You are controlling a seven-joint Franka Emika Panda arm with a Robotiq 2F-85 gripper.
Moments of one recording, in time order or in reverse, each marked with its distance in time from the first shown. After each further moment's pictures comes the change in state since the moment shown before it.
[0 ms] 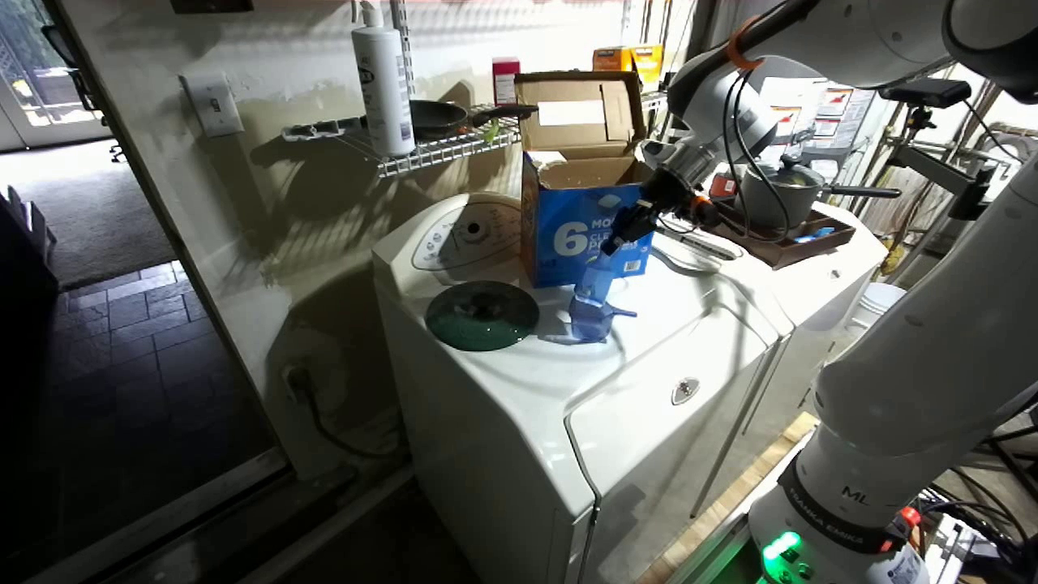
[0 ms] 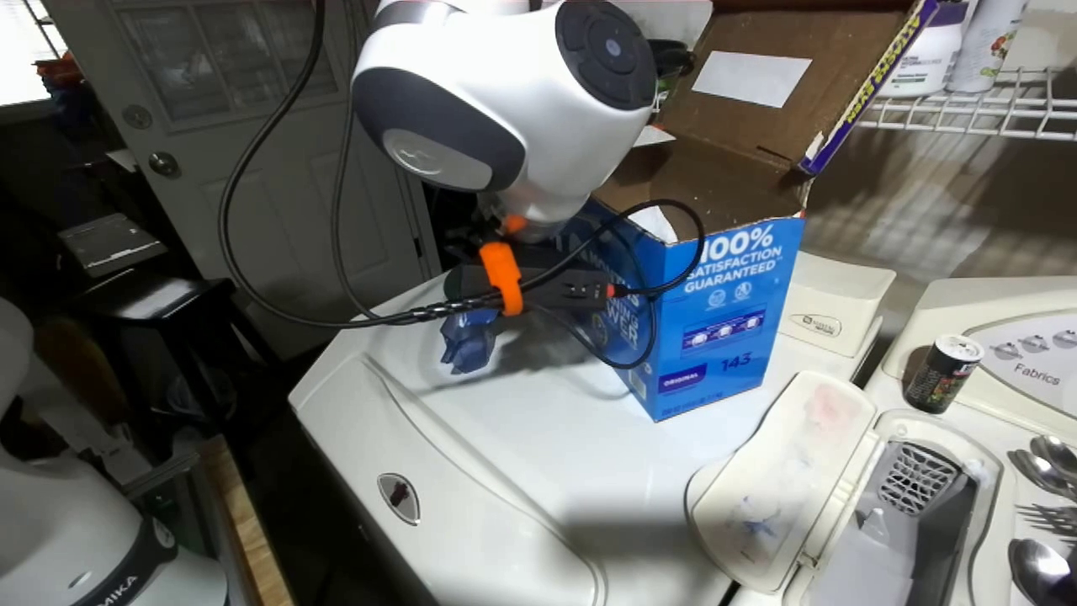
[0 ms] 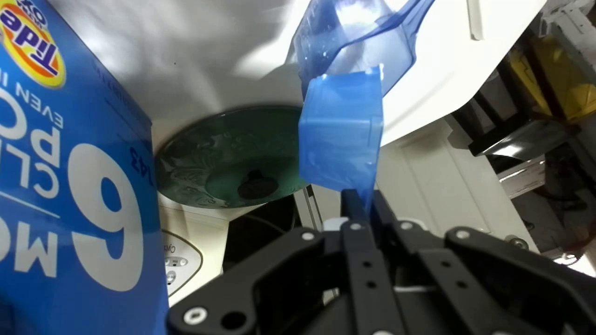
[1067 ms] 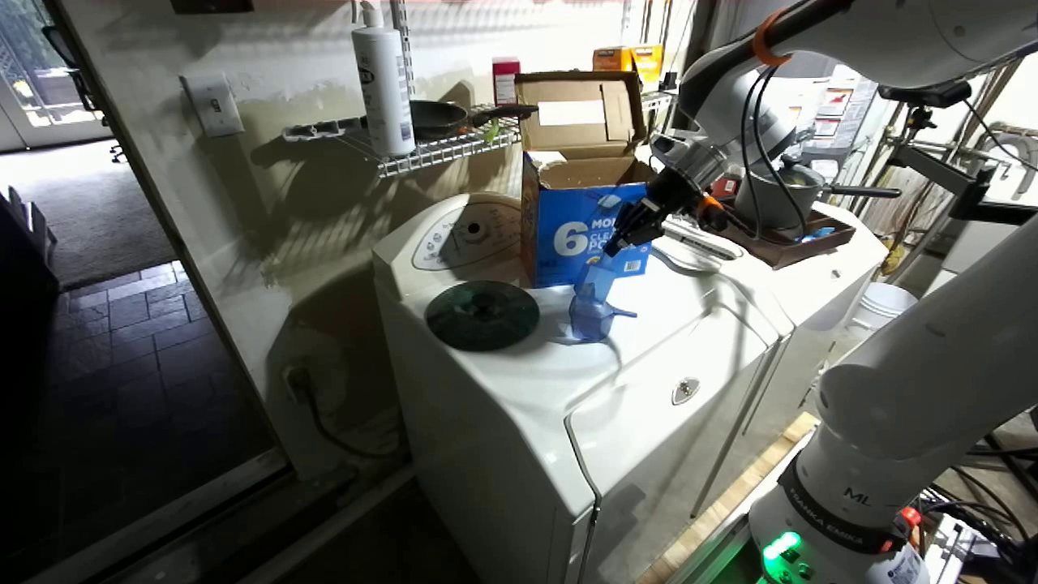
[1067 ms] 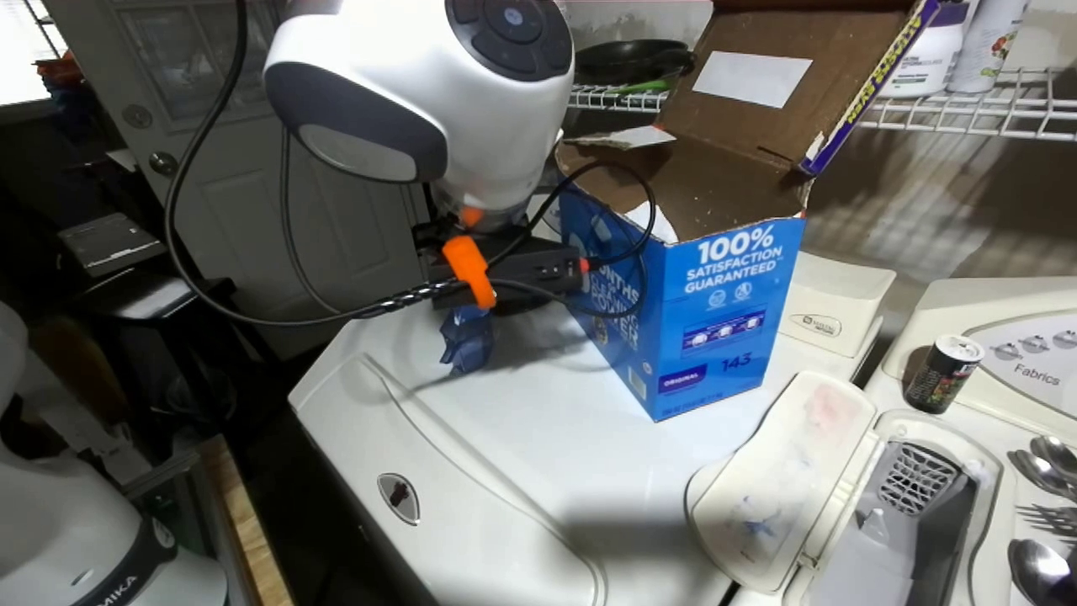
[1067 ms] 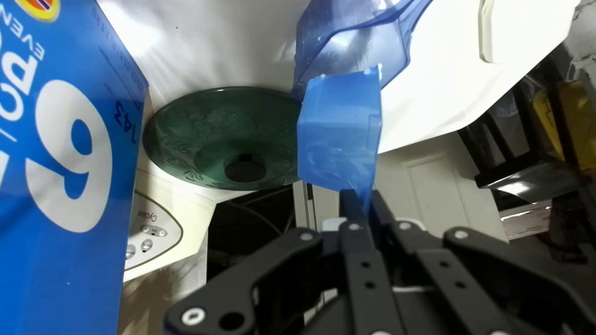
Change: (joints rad) arm 0.040 -0.151 0.000 -0.136 0.000 0.118 -0.116
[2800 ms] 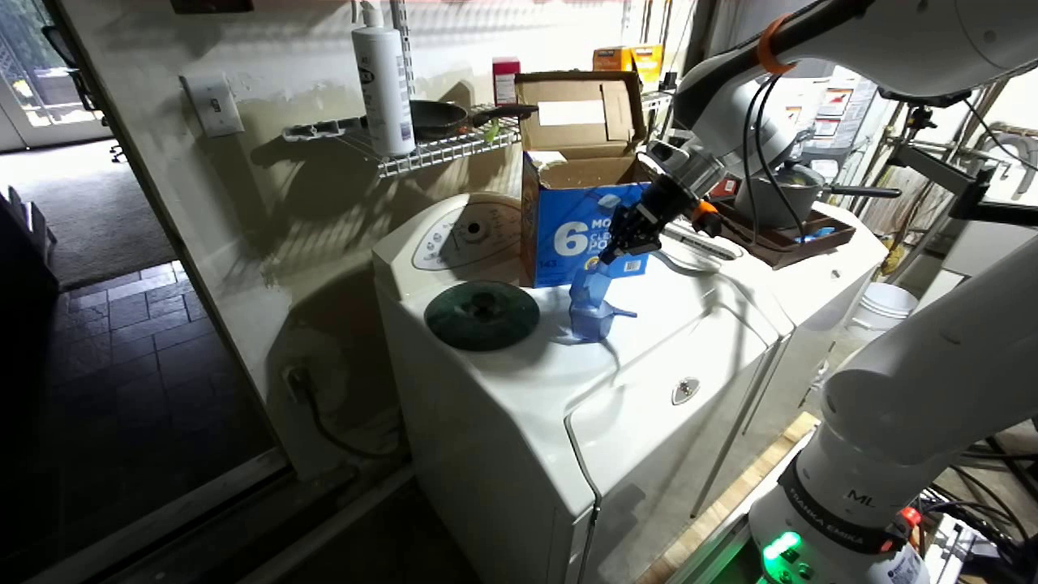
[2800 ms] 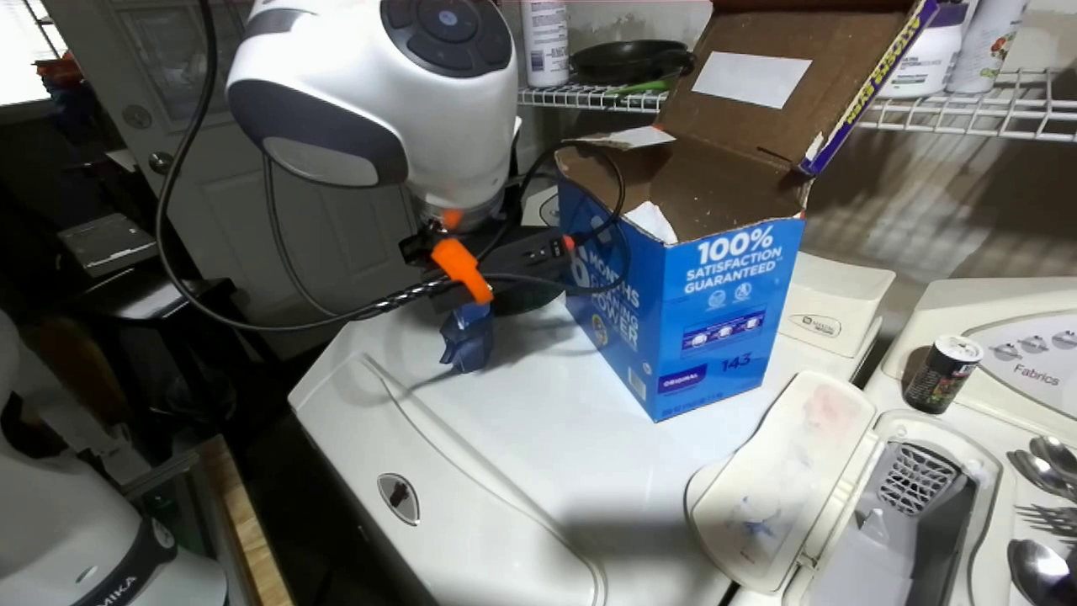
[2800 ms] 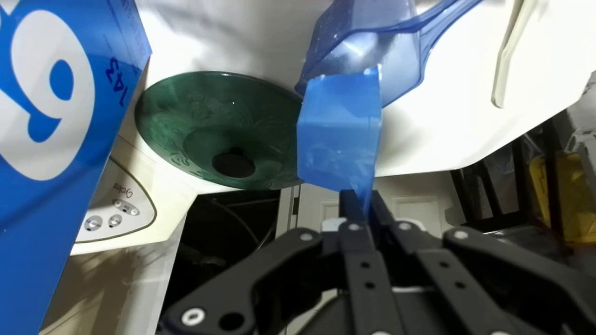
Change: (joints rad) arm 0.062 -0.074 0.005 -0.090 -0.007 0.127 -0.161
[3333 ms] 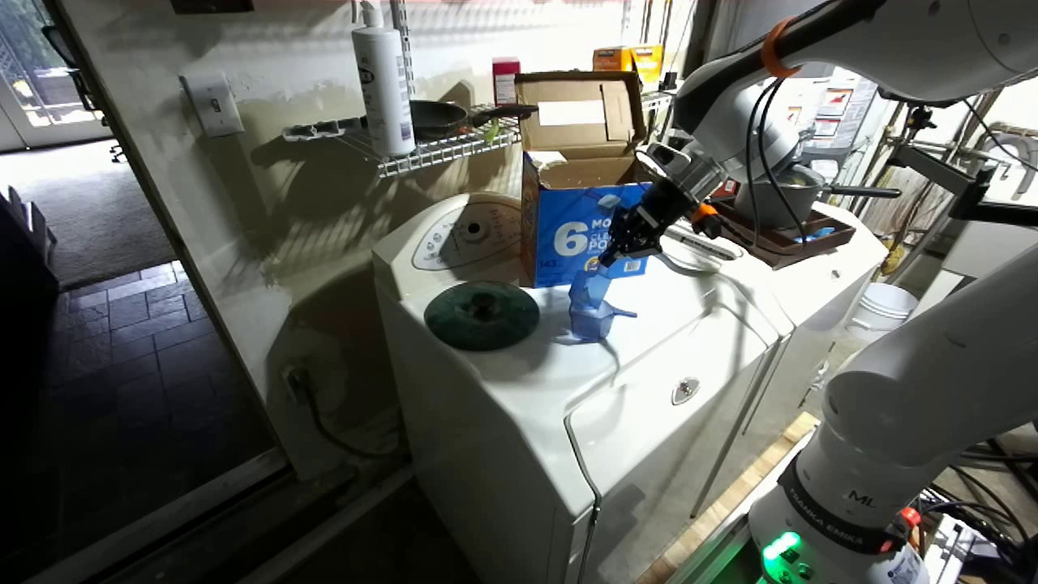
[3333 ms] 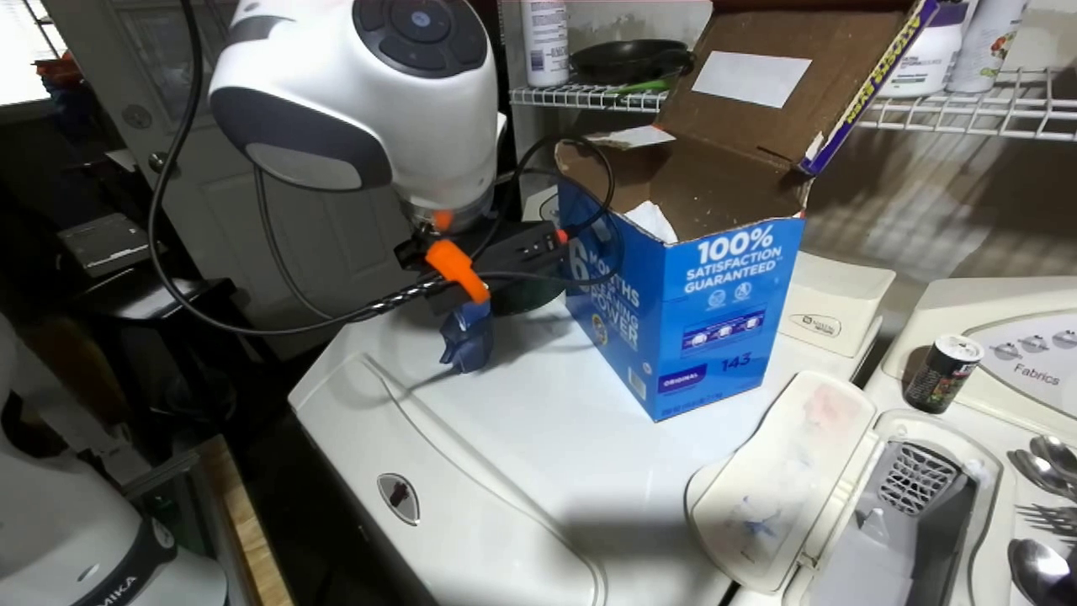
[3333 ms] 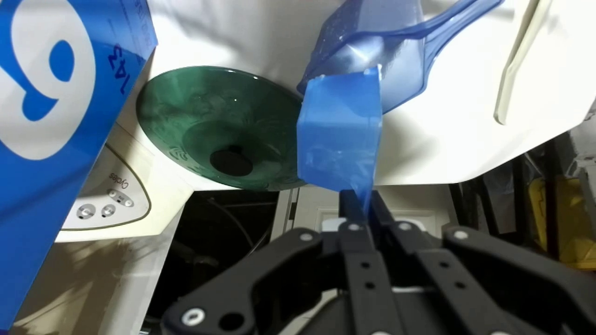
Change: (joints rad) arm 0.019 -0.033 0.000 -0.039 0.000 0.048 -0.053
